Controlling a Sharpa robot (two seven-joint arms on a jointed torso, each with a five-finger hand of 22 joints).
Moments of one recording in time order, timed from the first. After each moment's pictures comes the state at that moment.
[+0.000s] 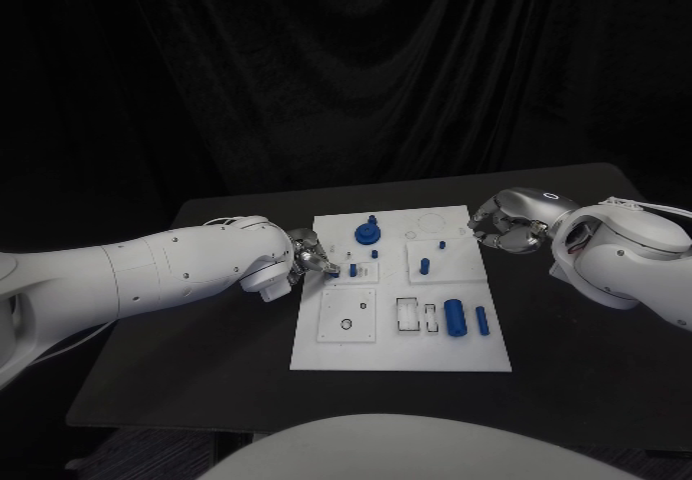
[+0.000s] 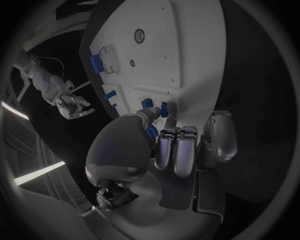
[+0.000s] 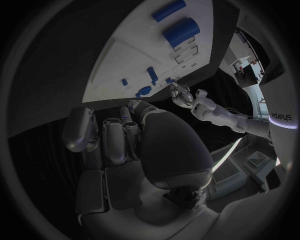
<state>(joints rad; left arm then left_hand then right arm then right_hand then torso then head) 1.16 -0.68 -0.21 1.27 -0.82 -0.08 -0.38 1.21 -0.02 0.41 0.15 0.37 0.99 0.06 0.18 1.10 1.47 0.00 1.58 1.31 1.47 -0.04 1.57 1.31 0.06 1.38 0.07 1.28 1.31 1.33 -0.91 -0.25 1.55 -1.45 -0.26 -0.17 1.41 -0.02 0.32 0.14 0.42 0.84 0.15 0.12 0.18 1.38 0.06 1.43 1.31 1.46 -0.02 1.32 1.25 0.09 1.43 0.09 1.11 1.31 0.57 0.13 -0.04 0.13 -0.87</state>
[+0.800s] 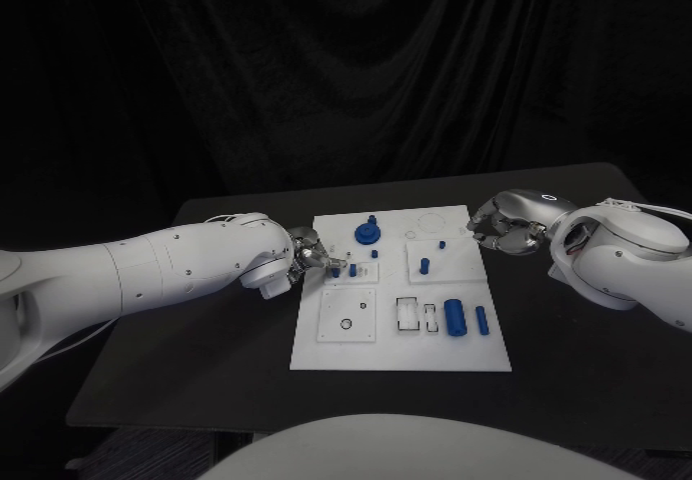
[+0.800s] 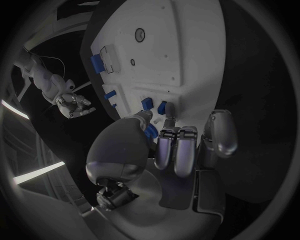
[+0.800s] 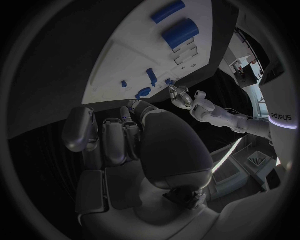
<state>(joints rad) 1.16 -0.67 -0.21 1.24 -0.81 -0.05 -0.37 1.06 -0.01 0.24 0.28 0.16 0.91 0.11 0.11 1.06 1.47 0.03 1.58 1.31 1.47 -0.02 1.57 1.31 0.06 1.36 0.10 1.26 1.31 1.33 -0.91 -0.25 1.56 -1.45 -0.25 -0.17 1.41 -0.02 0.32 0.13 0.42 0.84 0.15 0.12 0.18 1.38 0.06 1.43 1.31 1.46 -0.02 1.32 1.25 0.09 1.43 0.09 1.11 1.31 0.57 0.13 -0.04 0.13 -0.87</state>
